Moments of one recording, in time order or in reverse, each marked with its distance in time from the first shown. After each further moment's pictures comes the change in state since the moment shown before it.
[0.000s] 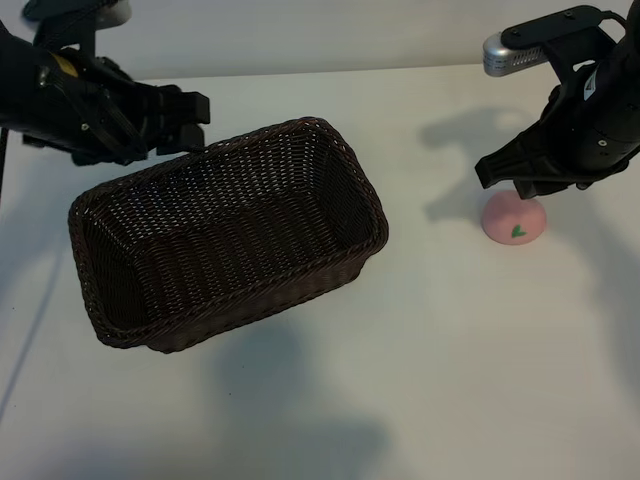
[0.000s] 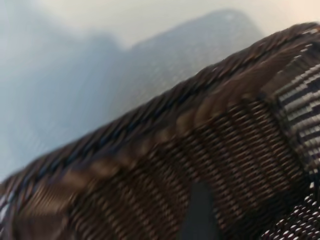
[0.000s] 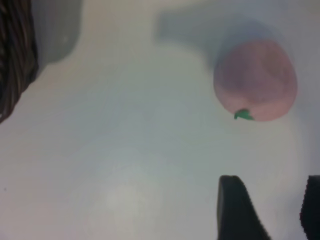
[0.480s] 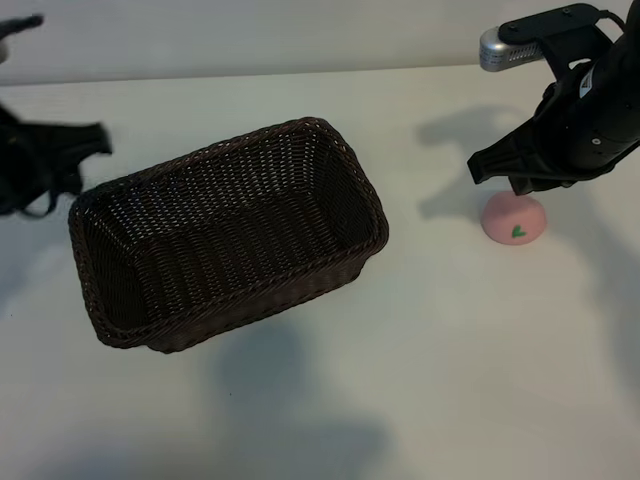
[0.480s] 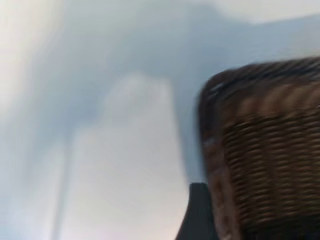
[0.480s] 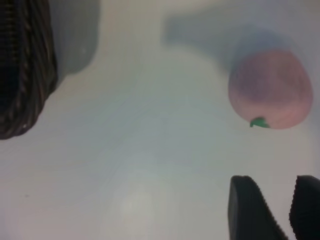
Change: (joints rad) left arm 0.000 -0.182 0.103 0.444 0.258 -0.512; right arm 0.000 0.000 0.000 0.034 -0.017 0.000
